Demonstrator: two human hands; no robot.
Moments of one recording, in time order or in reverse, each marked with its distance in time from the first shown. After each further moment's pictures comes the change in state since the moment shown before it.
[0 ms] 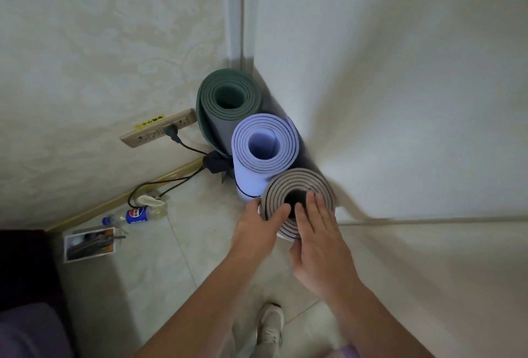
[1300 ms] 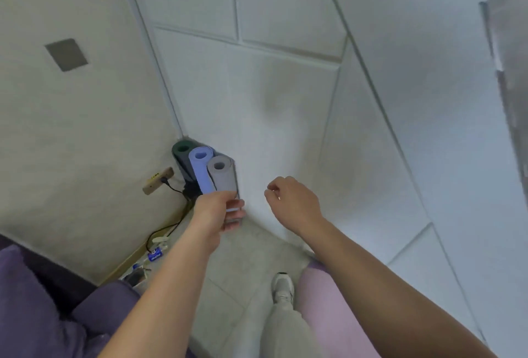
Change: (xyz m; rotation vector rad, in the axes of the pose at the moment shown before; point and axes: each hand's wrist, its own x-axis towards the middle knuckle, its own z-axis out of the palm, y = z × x) left_hand -0.707 -0.110 -0.096 -0.134 -0.214 0.326; right_hand -0.598 -0.213 -0.345 0.366 0.320 0.459
